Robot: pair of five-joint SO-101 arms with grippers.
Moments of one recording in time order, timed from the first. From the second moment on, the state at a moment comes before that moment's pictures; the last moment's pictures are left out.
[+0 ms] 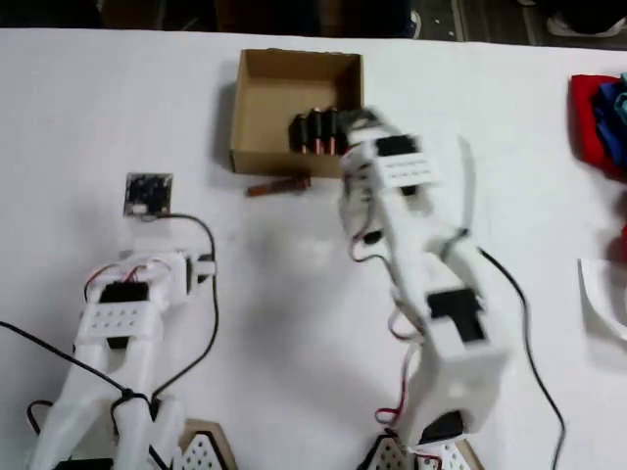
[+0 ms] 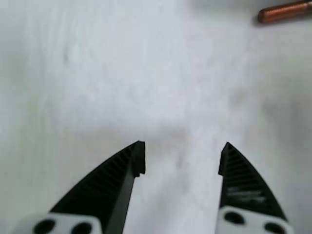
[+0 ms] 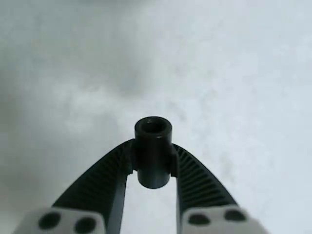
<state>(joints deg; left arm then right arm) -9.9 -36.1 66.9 34.7 -5.0 -12.0 12.4 -0.6 80.8 7.2</state>
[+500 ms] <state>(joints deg) 5.3 16.2 -5.8 82.2 -30.0 -0.4 -10.2 30.9 67.0 7.2</state>
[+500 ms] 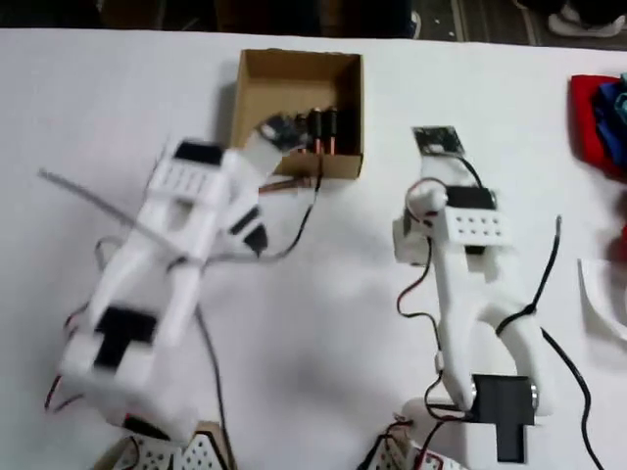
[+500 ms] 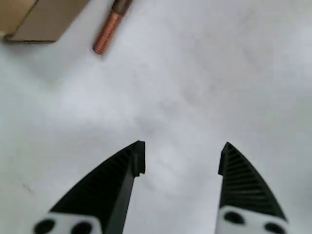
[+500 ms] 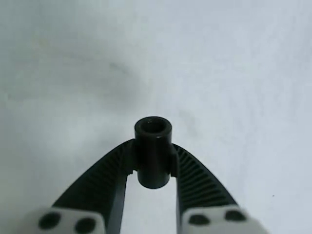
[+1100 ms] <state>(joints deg) 9.1 66.5 -78.0 98.2 -58.2 1.1 -10.2 36.1 57.8 5.6</state>
